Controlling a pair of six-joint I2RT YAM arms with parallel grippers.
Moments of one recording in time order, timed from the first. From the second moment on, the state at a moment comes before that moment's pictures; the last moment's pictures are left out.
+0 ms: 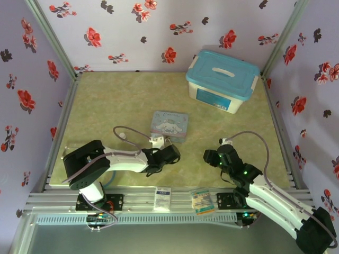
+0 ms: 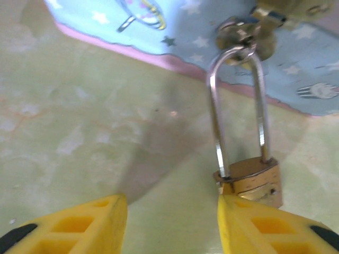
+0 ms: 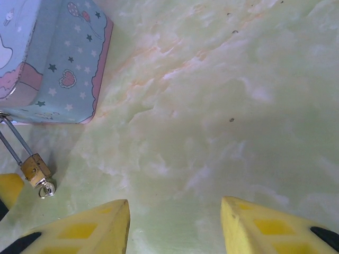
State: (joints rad) left arm -1.17 1.67 0.78 -0.16 -0.52 -1.16; right arm 0.66 0.62 0.23 -0.34 0.13 0.76
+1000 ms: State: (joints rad) left arm -1.19 1.75 0.79 0.00 -0.58 -1.29; right arm 0.66 0.59 0.23 -0.34 0.13 0.76
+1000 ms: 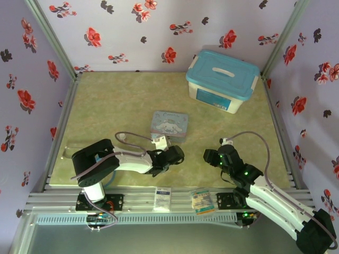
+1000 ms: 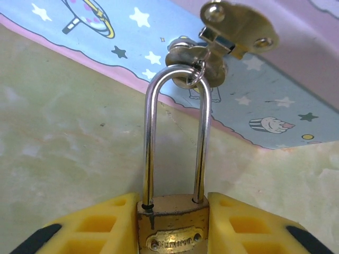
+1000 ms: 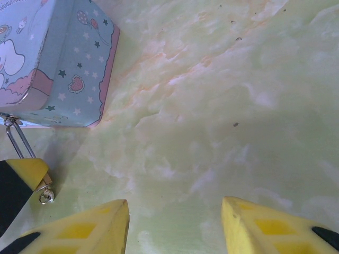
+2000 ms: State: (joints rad) left arm -1.21 1.69 0.91 -0.52 -0.63 -1.16; right arm 0.66 0.76 0.24 -0.20 0.06 0.76
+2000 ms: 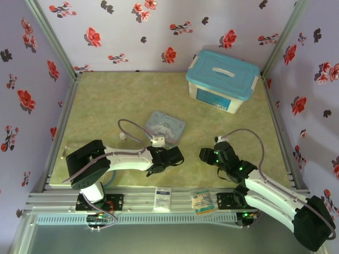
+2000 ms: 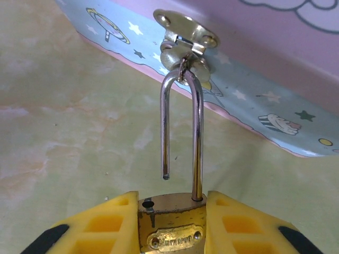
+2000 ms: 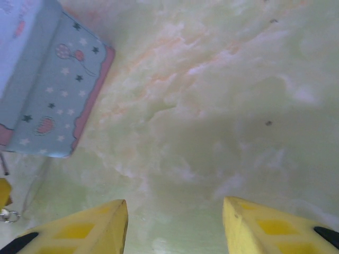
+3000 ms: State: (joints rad) left arm -1.29 1.77 1.01 -0.76 -0.68 -1.20; right arm 0.66 0.87 0.27 -0.13 0.04 0.76
